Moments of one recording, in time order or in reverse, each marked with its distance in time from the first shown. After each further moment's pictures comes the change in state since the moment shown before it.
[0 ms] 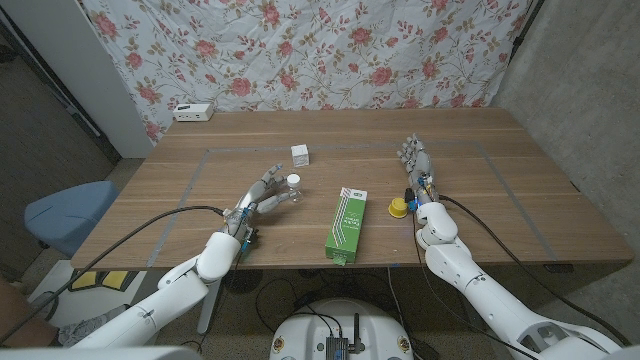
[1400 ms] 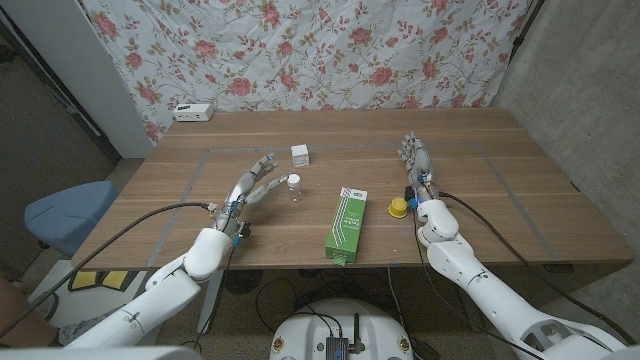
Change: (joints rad) left arm 0.066 0.011 -0.096 -0.087 -0.116 -0.033 -0.034; left_hand -0.192 -0.013 -0.098 0.076 0.006 0.074 -0.058 0.008 0.000 -0.138 0.030 -0.004 -0.005 -0.145 0.004 0.000 0.000 -0.080 0.003 0.000 0.000; right arm 0.010 -0.027 -0.007 -0.026 -0.013 -0.040 0.003; right_hand -0.014 -0.005 0.012 0.001 0.000 -0.011 -0.010 -0.004 0.000 -0.027 -0.009 -0.004 0.000 -0.031 0.009 -0.006 0.000 -0.063 -0.002 -0.005 0.000
